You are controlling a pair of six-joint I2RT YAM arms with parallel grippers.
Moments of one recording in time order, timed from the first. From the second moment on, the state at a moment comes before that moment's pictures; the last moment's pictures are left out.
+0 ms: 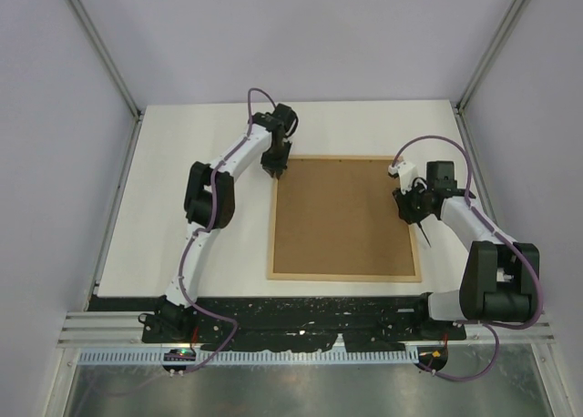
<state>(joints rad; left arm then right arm) -0.48 2.47 2.27 -1.06 -0.06 -0.19 -0.07 1.37 0.78 -0.43 -0.30 -0.60</state>
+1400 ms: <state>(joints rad) -0.41 2.45 2.21 -0.93 0.23 -0.38 -0.24 1.60 0.93 -0.22 -0.08 -0.50</state>
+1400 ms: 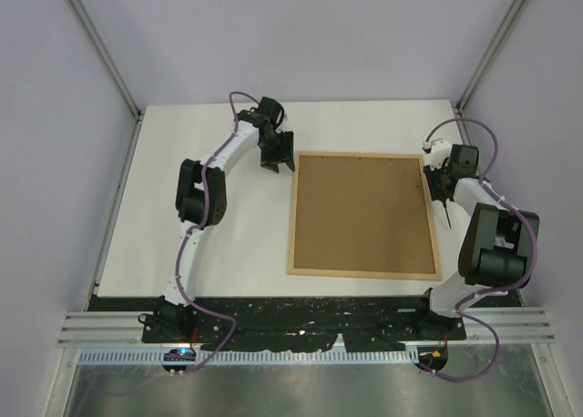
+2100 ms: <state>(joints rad) -0.45 2.52 2.30 -0.91 0.25 -0.42 -0.21 1.77 1.00 -0.15 -0.05 -0.52</state>
